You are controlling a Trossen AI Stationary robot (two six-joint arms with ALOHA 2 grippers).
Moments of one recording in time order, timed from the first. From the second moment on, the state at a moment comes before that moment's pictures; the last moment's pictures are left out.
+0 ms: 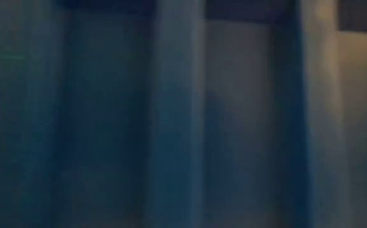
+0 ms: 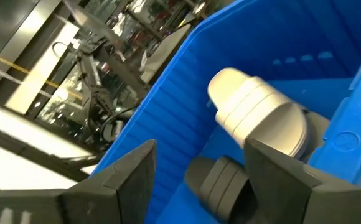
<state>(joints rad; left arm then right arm) -0.52 1.29 0.62 -1.13 -0.37 -1.30 0.45 0.71 0.41 0.09 0.71 1.00</state>
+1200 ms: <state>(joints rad) -0.39 1.29 0.62 -1.06 -0.41 -1.21 0.45 0.71 0.41 0.09 0.82 1.02</state>
